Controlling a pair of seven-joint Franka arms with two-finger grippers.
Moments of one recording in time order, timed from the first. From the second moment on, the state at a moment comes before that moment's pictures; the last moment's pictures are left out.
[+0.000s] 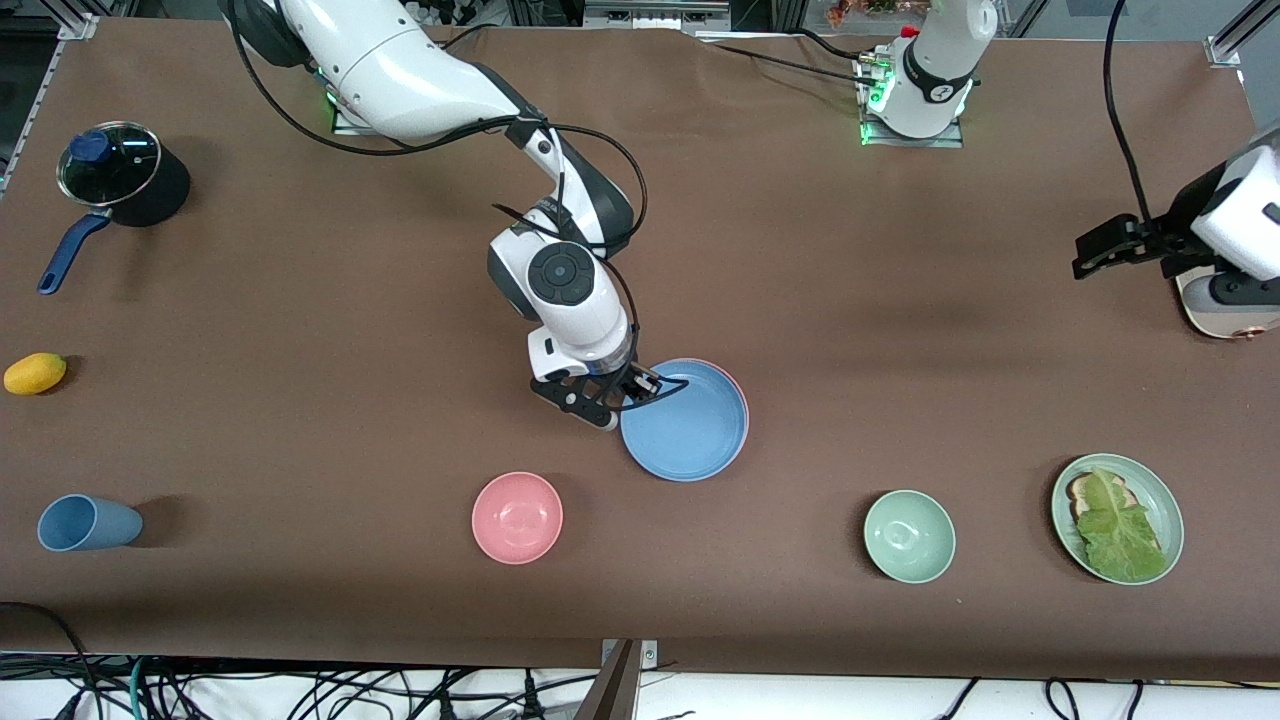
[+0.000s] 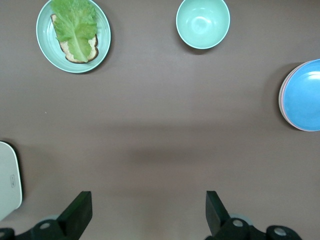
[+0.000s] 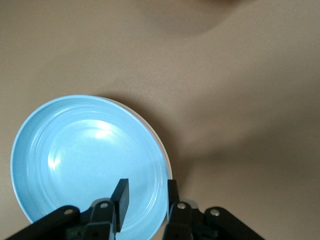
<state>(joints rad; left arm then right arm) 0.14 0.10 -0.17 -1.47 0.00 1.48 -0.07 0.55 0.86 0.18 -1.25 -0.10 2.29 1.23</state>
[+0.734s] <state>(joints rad) 0.14 0.06 -0.17 -1.47 0.00 1.45 0.01 0.42 0.77 0.14 -1.20 -0.11 2.02 0.87</state>
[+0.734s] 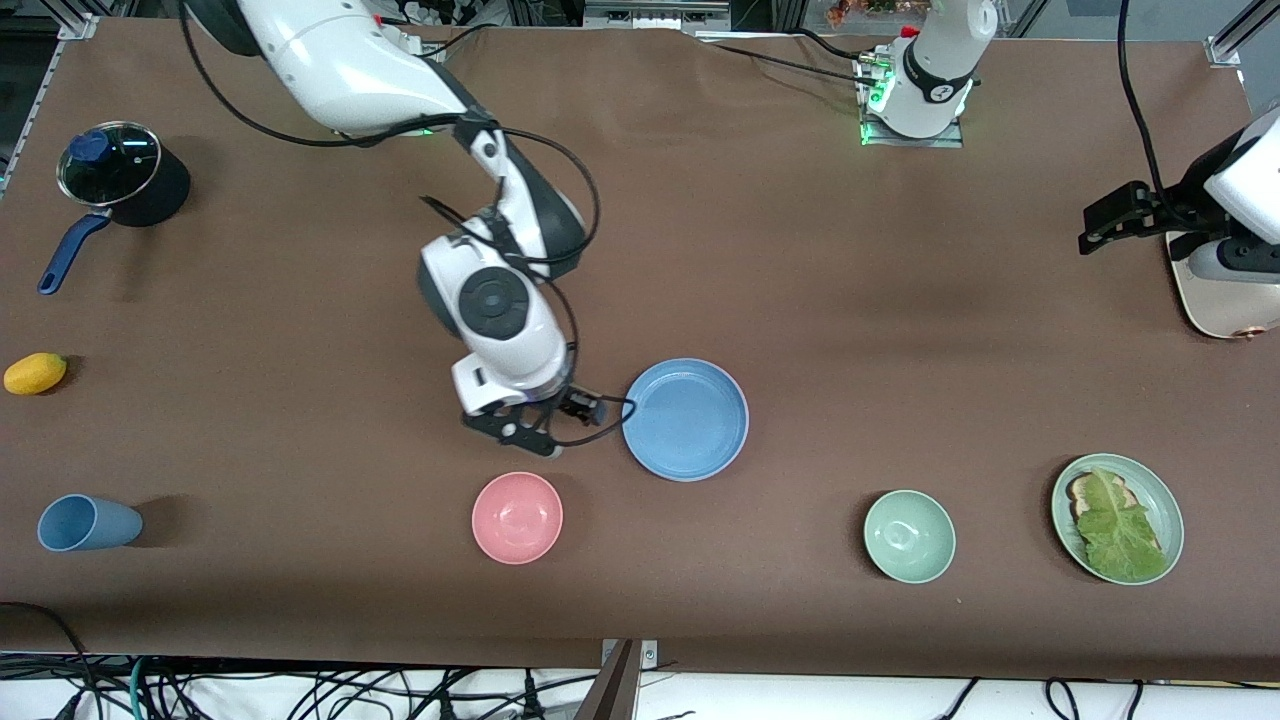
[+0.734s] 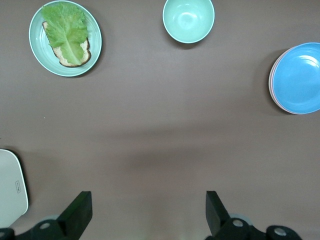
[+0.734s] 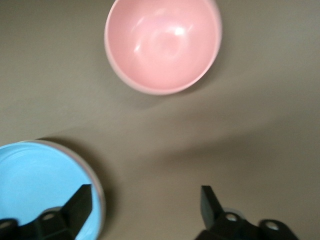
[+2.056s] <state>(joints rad) 0.14 0.07 -0.17 -1.48 -0.01 1.45 0.01 0.12 0.15 -0.05 -1.52 -0.02 1.64 0.11</state>
